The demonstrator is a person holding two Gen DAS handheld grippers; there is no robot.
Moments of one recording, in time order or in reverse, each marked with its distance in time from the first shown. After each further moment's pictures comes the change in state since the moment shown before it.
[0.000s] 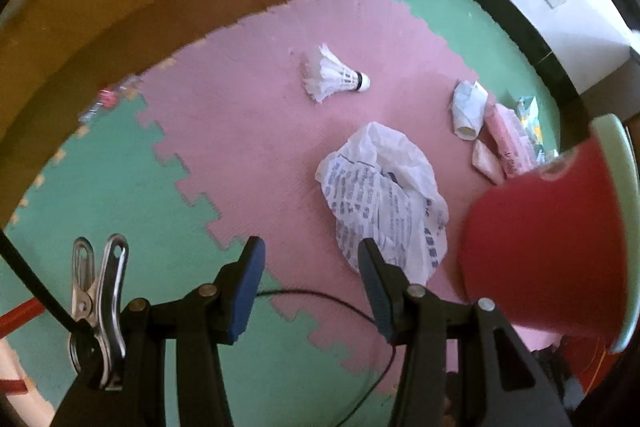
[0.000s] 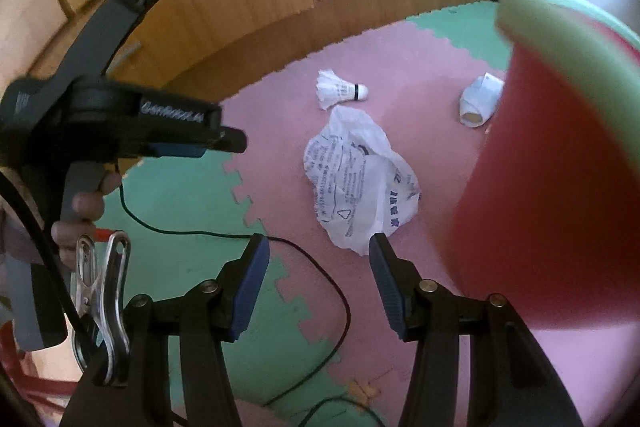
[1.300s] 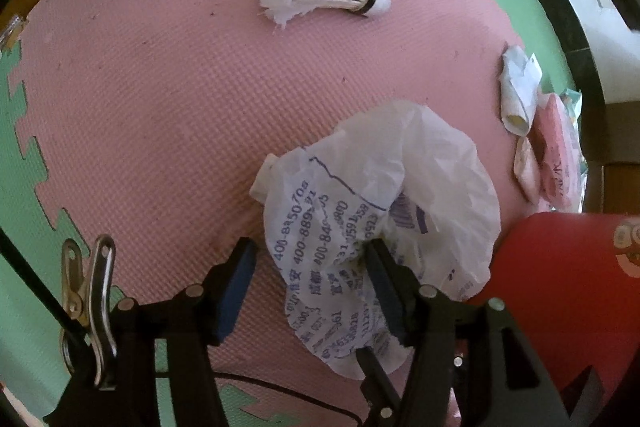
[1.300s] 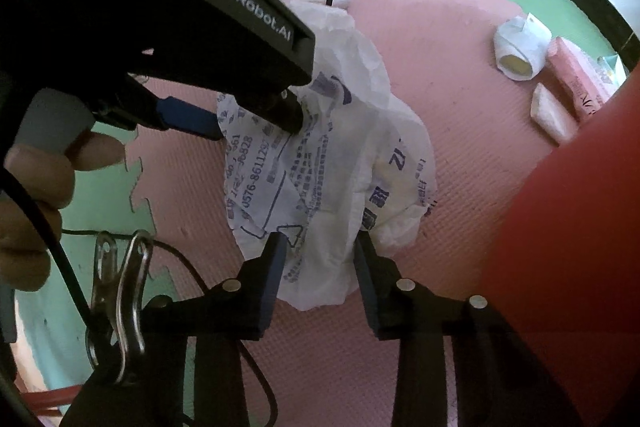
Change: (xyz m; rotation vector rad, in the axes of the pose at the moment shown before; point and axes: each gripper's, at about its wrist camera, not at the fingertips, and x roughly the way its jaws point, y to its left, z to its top) left arm 0.132 -0.021 0.043 -0.108 0.262 -0.055; right arm 0.146 -0.037 0.012 -0.071 0.234 -0.082
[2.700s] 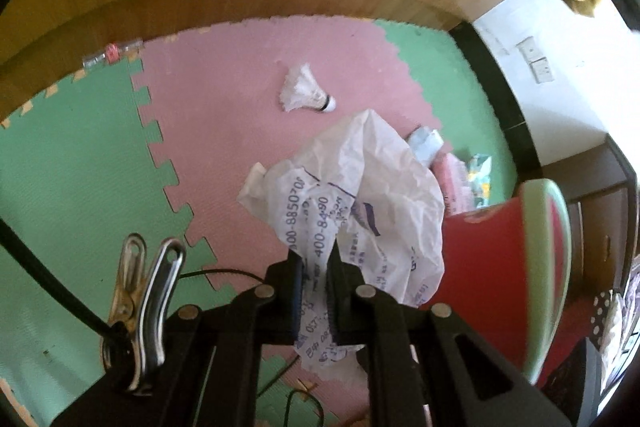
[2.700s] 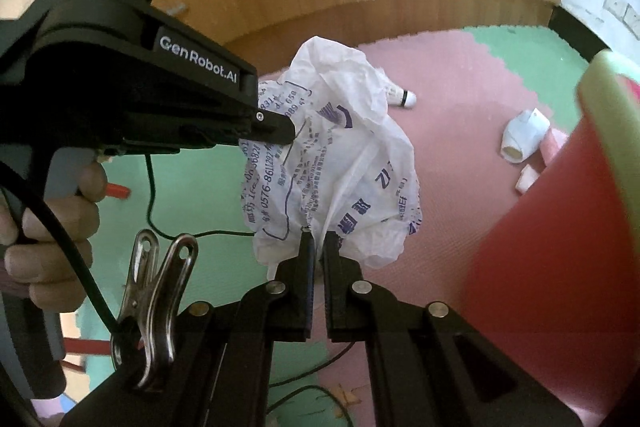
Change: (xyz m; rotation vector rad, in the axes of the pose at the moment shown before) left arm -0.188 -0.008 -0.116 -0.125 -0.332 -0.142; right arm -0.145 0.022 -0.004 -0.142 -0.183 0.158
